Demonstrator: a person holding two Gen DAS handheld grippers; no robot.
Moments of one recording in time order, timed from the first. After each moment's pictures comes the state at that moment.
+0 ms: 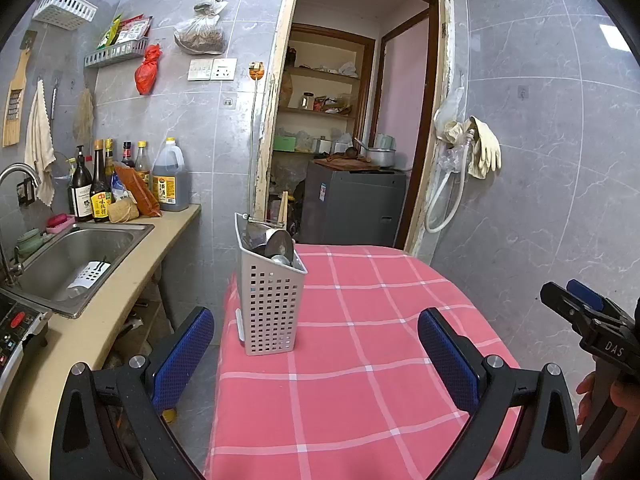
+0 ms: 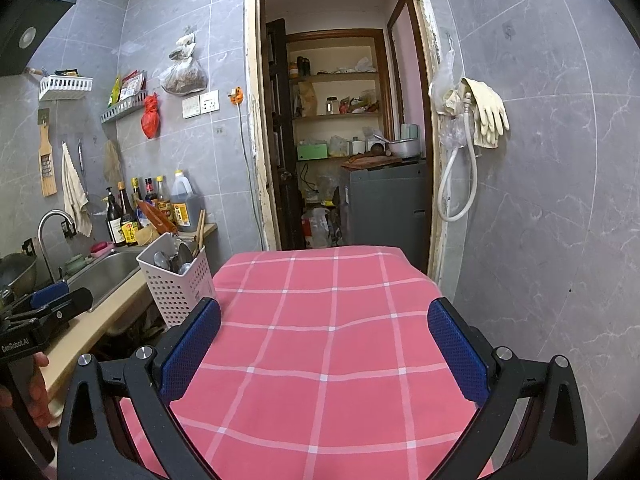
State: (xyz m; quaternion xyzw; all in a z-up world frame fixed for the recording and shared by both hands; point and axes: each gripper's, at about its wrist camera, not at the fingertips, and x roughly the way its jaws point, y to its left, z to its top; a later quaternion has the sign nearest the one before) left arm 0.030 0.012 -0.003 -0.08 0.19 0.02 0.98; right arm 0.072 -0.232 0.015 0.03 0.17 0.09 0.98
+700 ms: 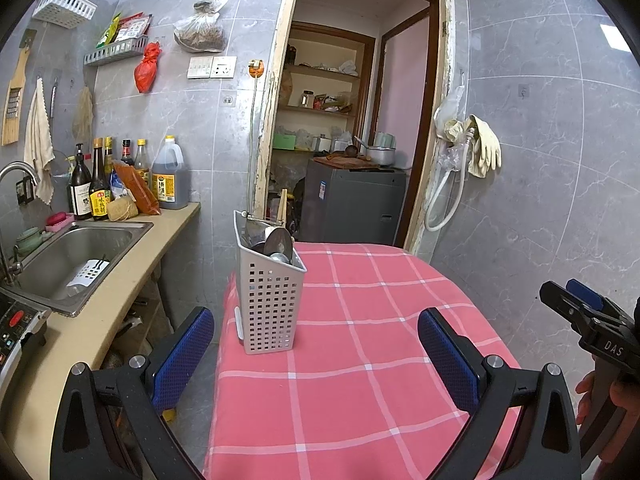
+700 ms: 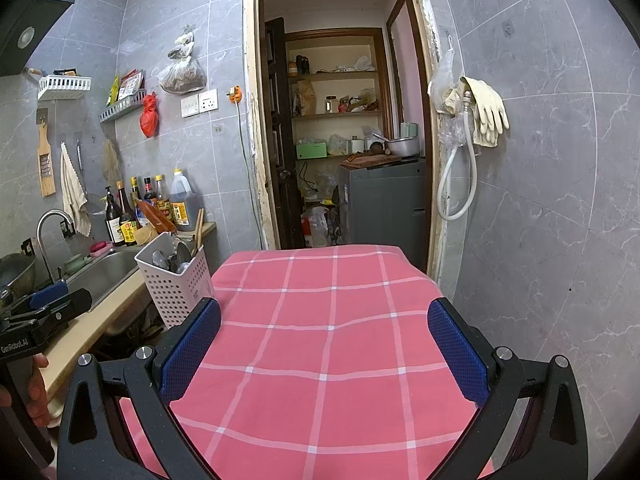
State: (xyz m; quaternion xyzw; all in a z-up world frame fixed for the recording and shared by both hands) left arm 0.028 0.012 -0.006 -0.08 0.19 0.02 0.98; right arm 0.073 -0.234 0.012 0.03 0.17 0.09 0.98
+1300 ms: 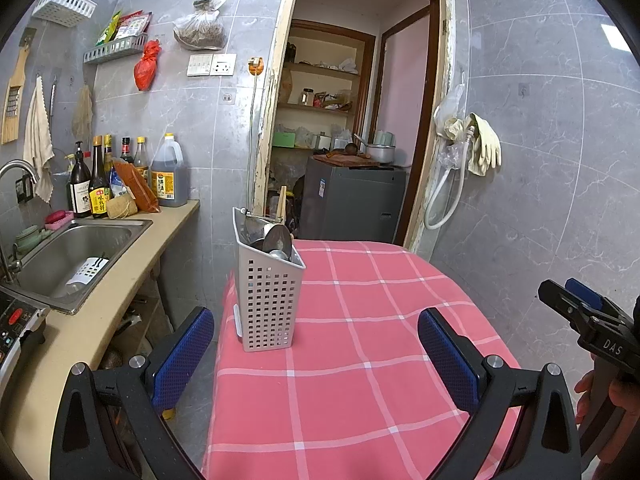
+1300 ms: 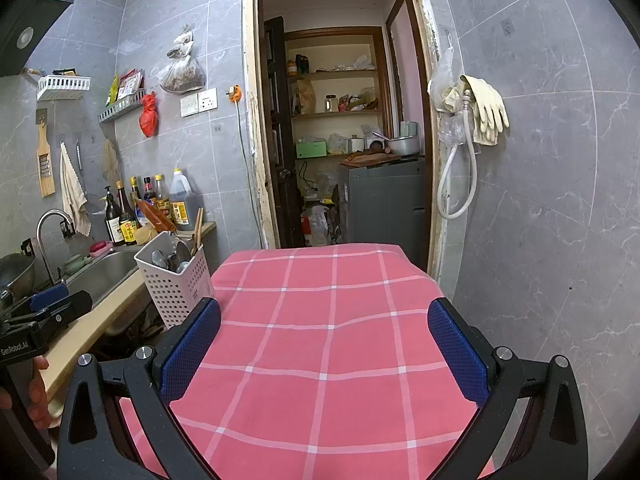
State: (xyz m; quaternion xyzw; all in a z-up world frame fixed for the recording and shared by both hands) left arm 0.028 0.012 -0.007 -0.08 0.20 0.01 0.98; right arm 0.075 -0.236 0.010 0.03 0.18 0.09 0.98
